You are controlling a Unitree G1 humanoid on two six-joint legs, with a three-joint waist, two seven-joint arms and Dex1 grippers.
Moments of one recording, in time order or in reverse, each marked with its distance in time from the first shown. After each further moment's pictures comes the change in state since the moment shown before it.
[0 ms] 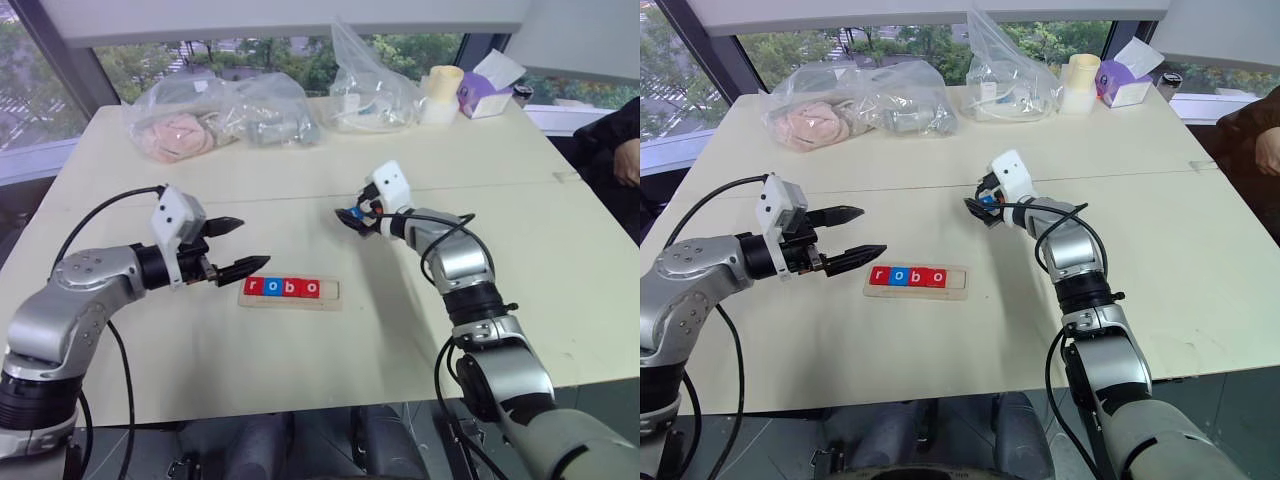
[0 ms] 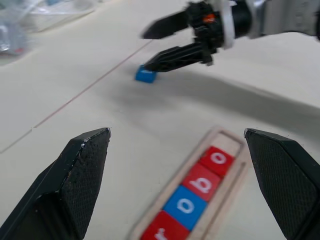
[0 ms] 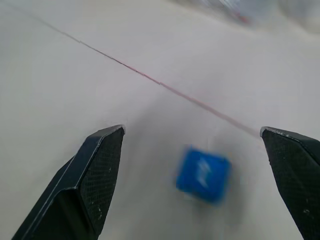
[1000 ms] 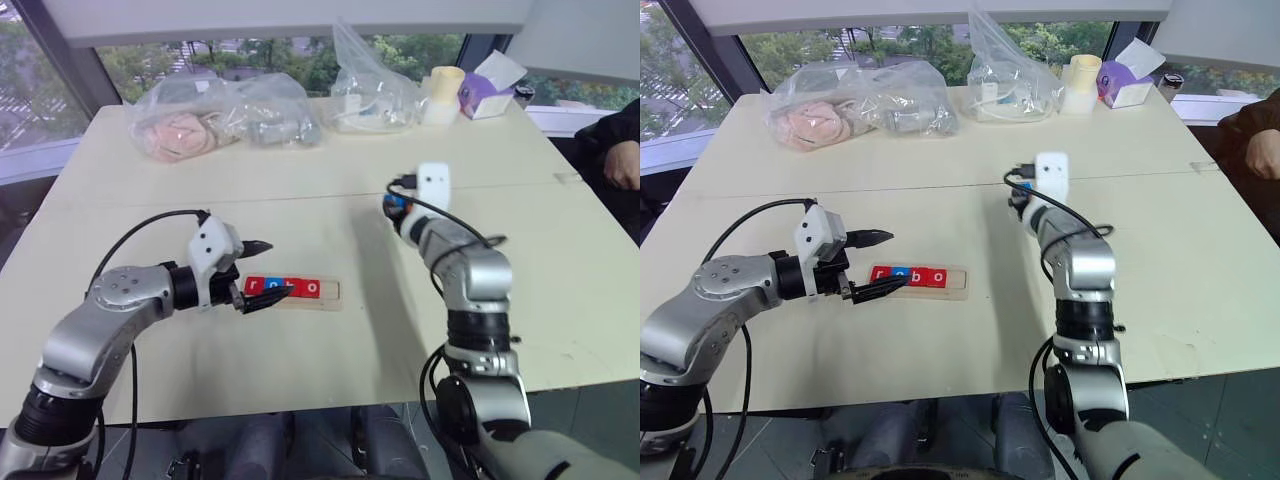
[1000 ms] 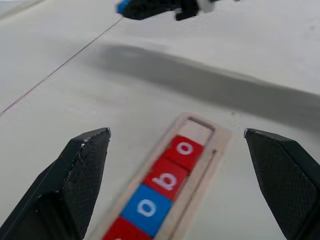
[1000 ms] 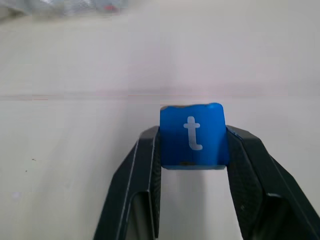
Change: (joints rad) left arm 0.046 -0.067 -0.130 -0.132 0.064 -0.021 0.016; right arm 0.233 0.175 -0.247 -0.674 0.090 0.648 -0.420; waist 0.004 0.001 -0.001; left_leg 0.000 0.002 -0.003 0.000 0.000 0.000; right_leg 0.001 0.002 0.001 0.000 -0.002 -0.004
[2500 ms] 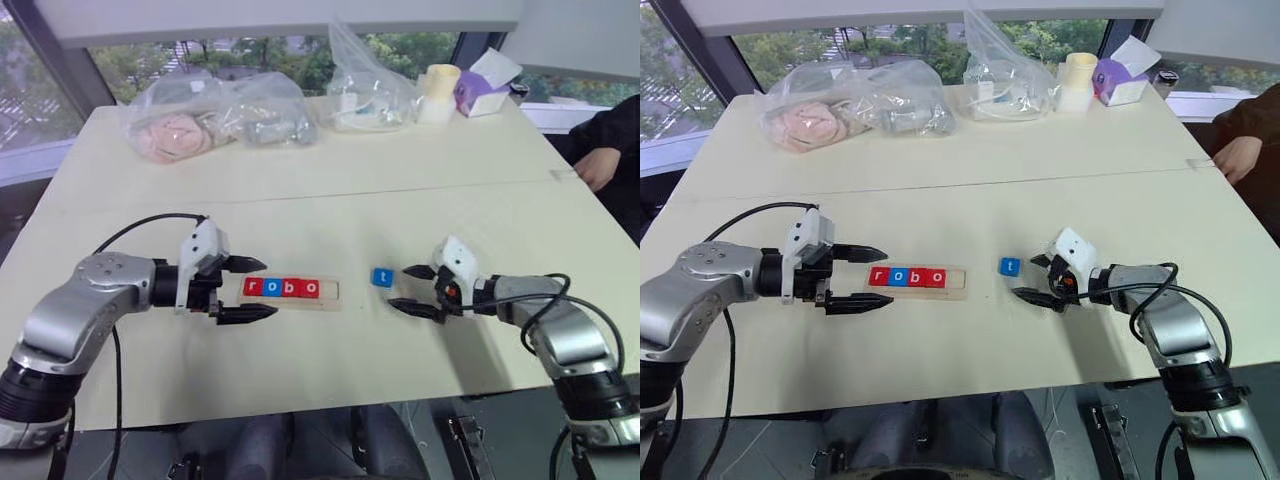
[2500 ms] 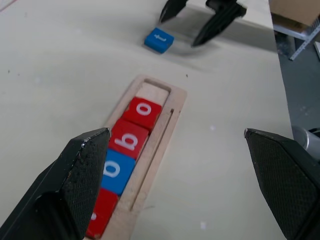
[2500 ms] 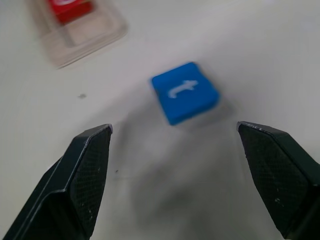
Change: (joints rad) left arm -0.051 0.169 -0.016 0.138 -0.055 0.033 -0.298; right arm 0.250 -0.634 0.294 0.215 0.130 -0.725 0.978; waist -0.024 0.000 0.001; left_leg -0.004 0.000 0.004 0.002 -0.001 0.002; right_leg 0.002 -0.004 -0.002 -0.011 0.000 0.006
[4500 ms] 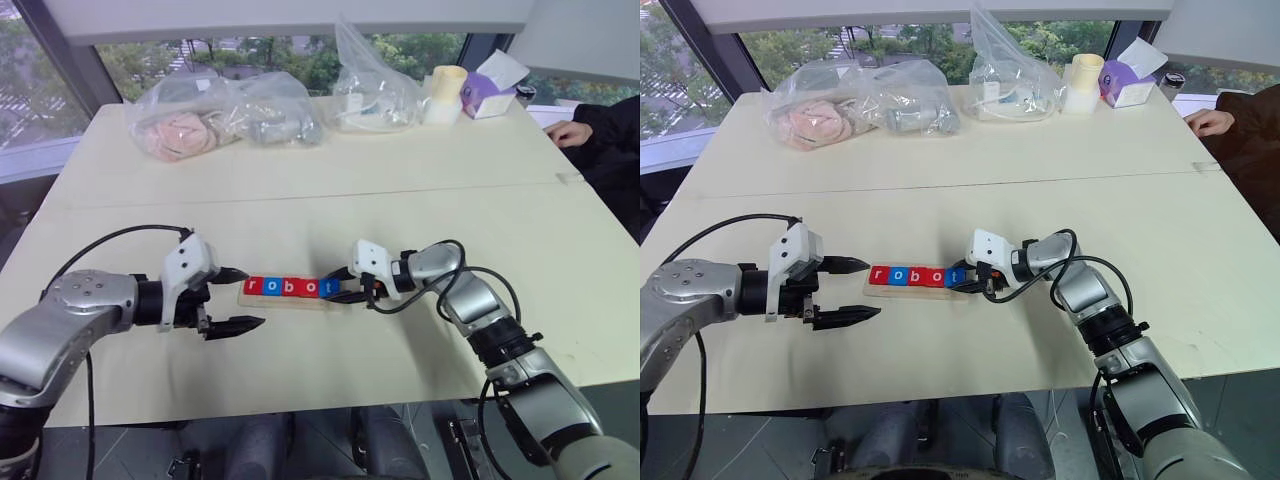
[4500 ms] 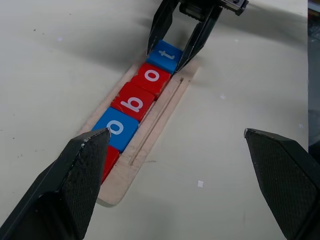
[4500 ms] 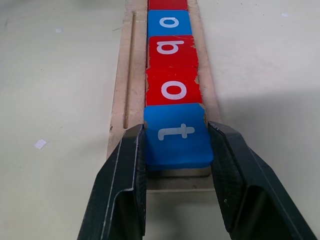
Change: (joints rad) left arm 0.146 0.082 0.077 -0.144 -0.025 0.043 0.132; right arm -0.284 0.238 0.278 0.240 -0.174 -0.246 0.124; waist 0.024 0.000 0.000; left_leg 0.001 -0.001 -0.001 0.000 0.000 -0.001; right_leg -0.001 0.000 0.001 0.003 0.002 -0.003
